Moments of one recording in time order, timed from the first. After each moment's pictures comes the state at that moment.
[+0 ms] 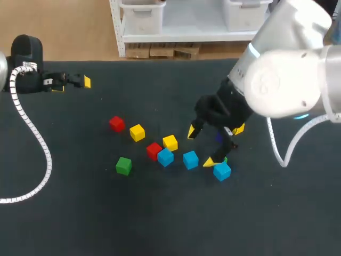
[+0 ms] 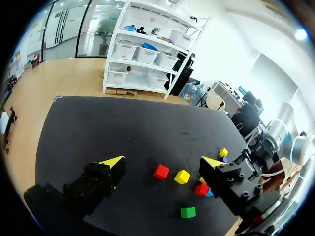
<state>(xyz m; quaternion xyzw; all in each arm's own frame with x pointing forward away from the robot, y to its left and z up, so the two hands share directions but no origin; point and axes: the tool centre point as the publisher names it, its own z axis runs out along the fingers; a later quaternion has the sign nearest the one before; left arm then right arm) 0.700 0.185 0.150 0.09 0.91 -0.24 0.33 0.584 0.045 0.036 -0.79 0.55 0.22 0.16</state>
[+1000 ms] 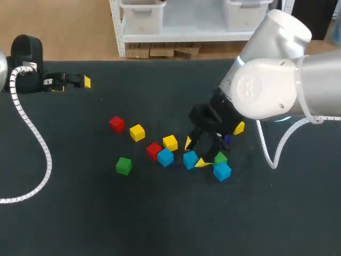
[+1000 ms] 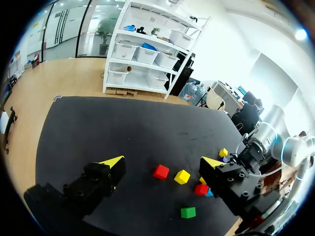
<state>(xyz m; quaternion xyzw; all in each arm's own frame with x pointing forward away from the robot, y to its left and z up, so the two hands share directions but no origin) 0.700 0.185 0.150 0.09 0.91 -0.24 0.33 0.599 0.056 -0.007 -0.79 0.54 0.24 0.15</state>
